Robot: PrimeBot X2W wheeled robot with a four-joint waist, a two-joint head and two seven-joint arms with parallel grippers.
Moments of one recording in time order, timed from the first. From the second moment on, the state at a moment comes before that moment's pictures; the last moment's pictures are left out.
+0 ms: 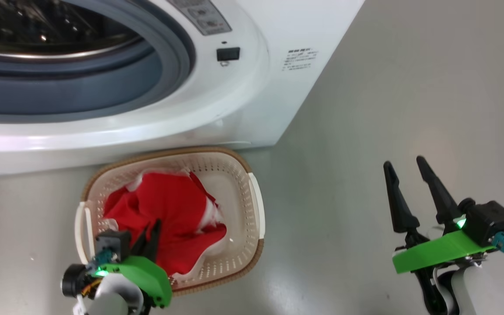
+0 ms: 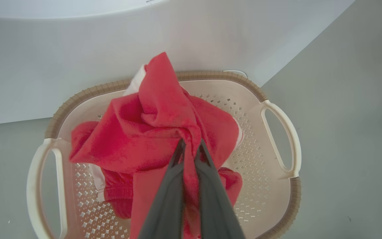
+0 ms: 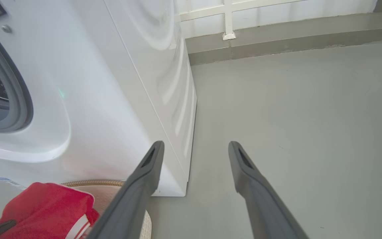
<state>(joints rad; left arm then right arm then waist) -0.44 0.04 -0.15 0.86 -0.23 -0.13 -0.25 -0.16 -0.05 0.03 0.21 0.34 0.12 -0.26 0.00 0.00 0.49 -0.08</state>
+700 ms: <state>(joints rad) -0.59 0.04 -0.06 0.94 -0.18 -0.12 -0.25 -0.21 -0.05 0.02 0.20 0.35 0.12 -0.26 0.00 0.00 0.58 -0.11</state>
